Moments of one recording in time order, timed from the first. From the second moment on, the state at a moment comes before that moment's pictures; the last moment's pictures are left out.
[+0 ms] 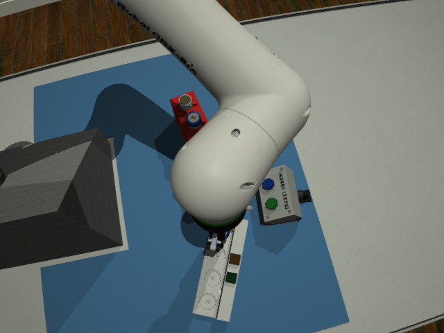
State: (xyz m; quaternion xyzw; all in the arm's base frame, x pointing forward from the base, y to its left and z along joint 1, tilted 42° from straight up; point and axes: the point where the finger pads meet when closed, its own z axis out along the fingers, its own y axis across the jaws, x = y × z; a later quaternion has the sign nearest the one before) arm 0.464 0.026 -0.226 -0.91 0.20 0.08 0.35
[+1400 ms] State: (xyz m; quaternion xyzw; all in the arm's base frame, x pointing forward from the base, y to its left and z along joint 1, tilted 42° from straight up) arm 0.464 -0.009 -0.188 -0.91 0.20 0.08 0.35
